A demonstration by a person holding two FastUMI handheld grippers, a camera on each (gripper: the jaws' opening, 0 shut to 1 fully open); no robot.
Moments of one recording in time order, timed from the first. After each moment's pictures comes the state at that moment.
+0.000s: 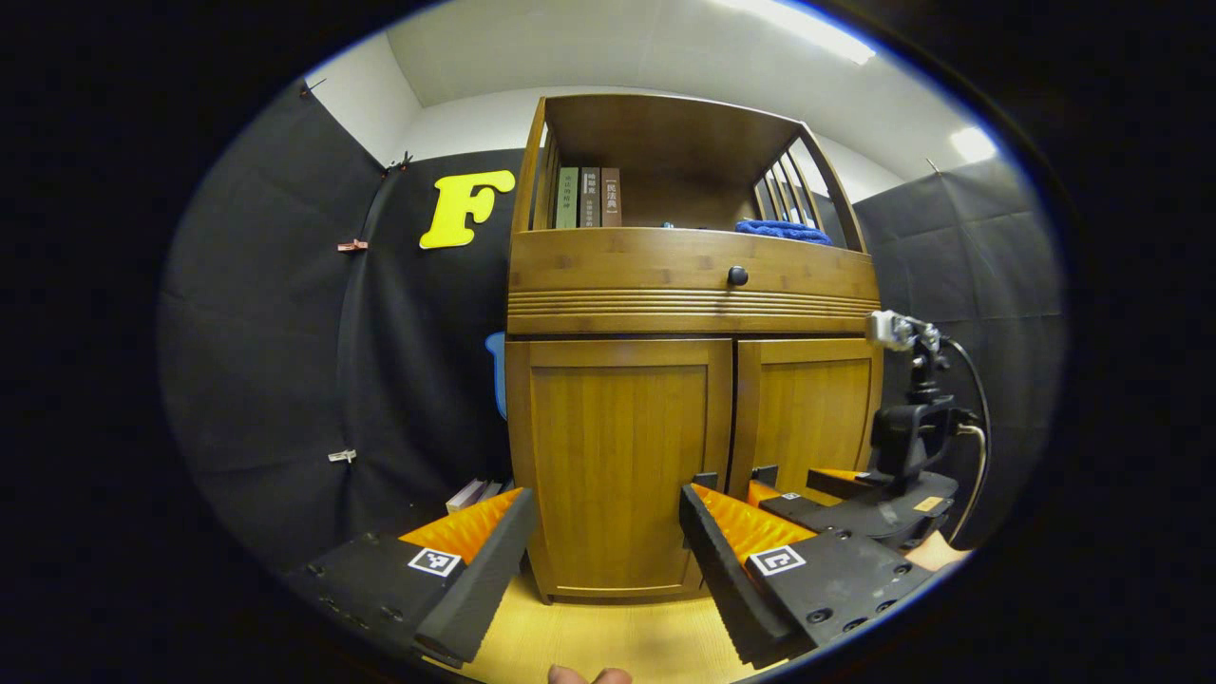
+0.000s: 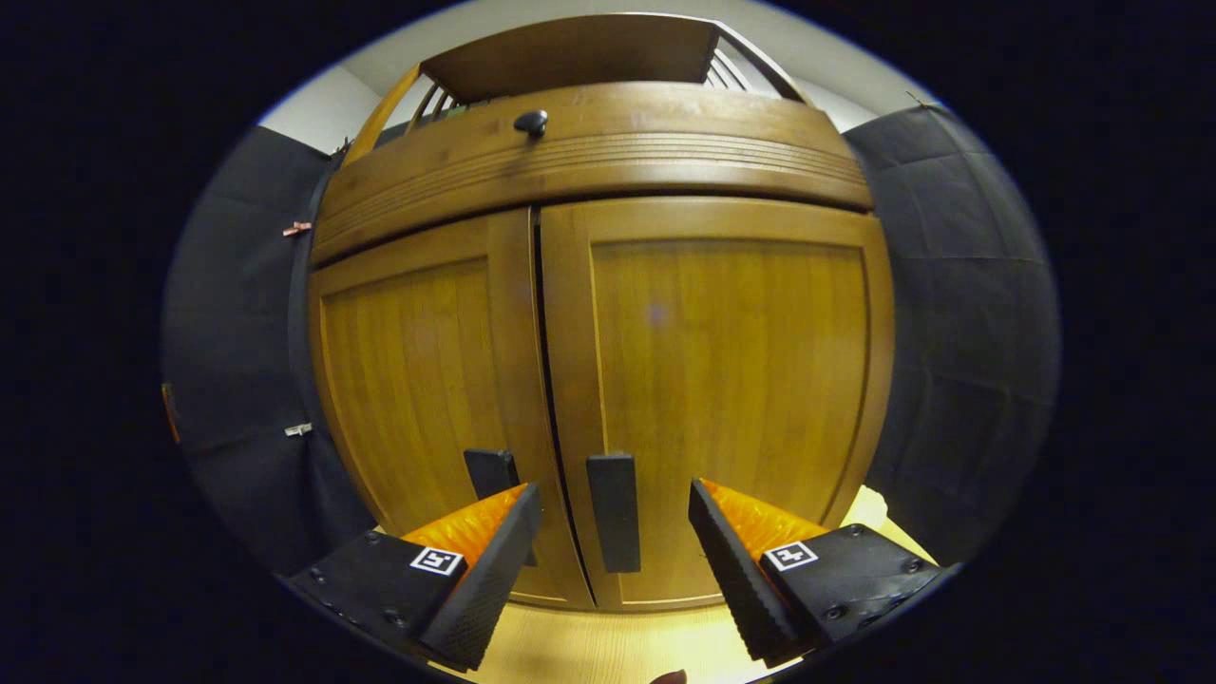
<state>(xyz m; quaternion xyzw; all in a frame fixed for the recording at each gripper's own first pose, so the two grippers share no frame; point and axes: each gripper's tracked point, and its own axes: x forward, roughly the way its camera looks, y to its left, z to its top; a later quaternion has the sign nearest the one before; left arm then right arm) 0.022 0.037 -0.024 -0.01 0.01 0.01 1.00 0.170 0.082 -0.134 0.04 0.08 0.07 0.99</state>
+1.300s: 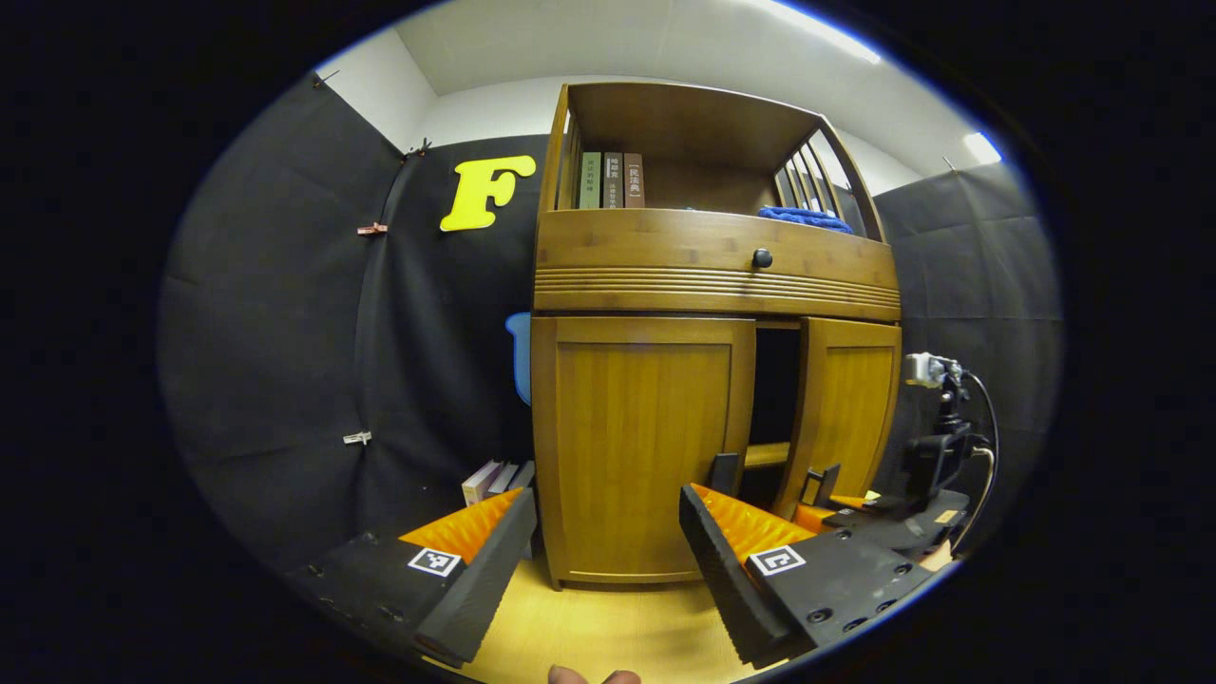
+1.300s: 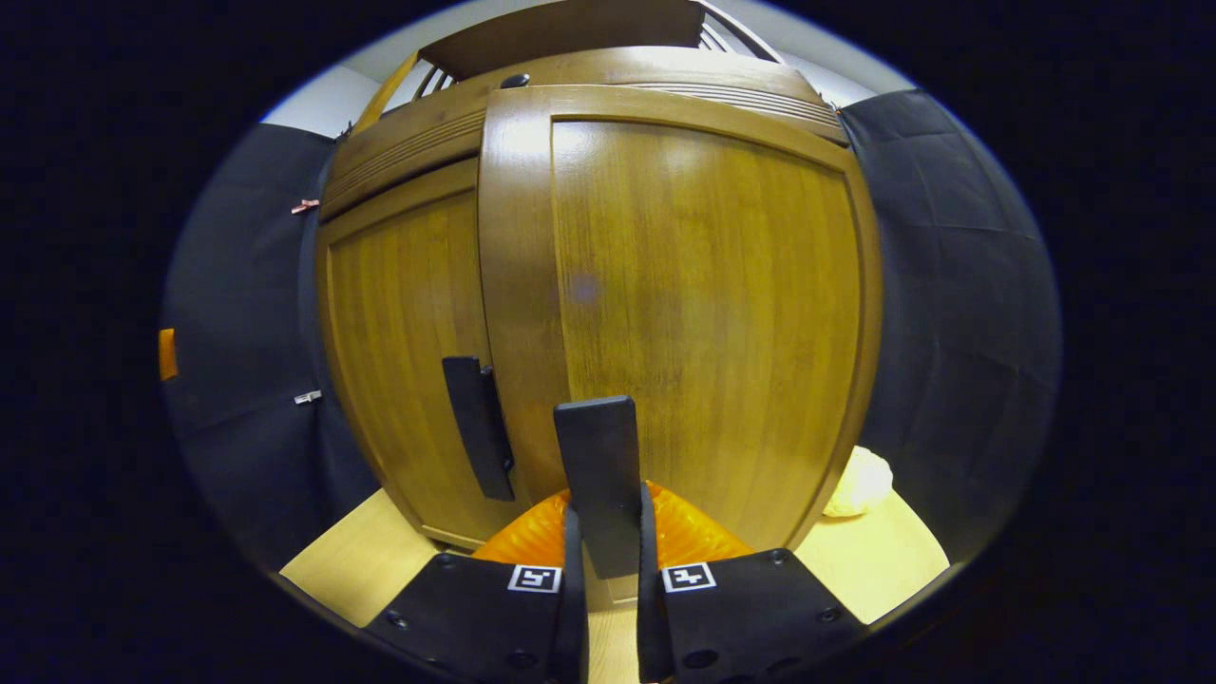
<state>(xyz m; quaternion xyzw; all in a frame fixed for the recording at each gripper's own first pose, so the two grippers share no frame) 0.013 0.041 -0.041 -0.02 0.03 0.03 1.00 0.124 0.048 -0.169 0.05 0.12 0.09 0.99</state>
